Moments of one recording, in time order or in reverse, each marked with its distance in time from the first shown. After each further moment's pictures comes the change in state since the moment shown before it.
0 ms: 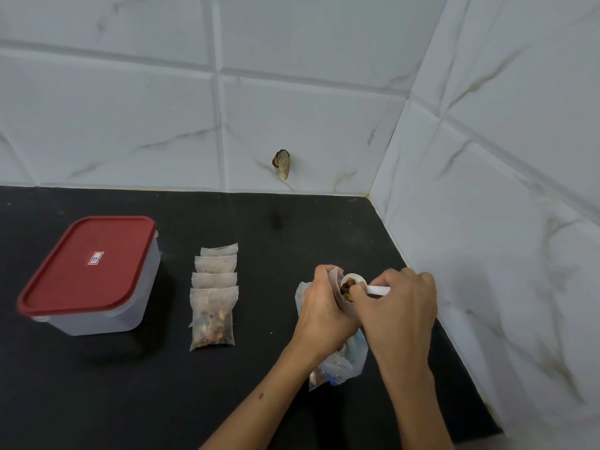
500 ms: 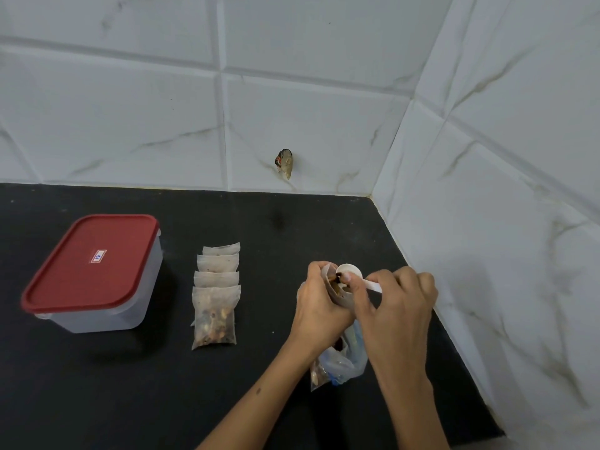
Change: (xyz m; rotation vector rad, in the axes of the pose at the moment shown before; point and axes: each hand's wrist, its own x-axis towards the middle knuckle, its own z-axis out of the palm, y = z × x) left_hand 0.006 -0.009 -0.005 -0.032 0.087 0.023; right_hand -0.009 0.006 0.011 -0.008 0.182 -0.225
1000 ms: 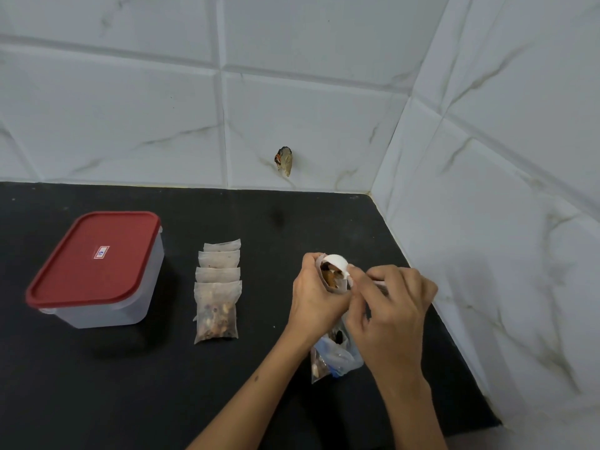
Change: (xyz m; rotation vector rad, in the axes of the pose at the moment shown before) left_hand 0.002 0.004 -0.006 -0.085 0.028 -0.007; right_hand -0.010 0.001 -0.005 0.034 0.090 -0.300
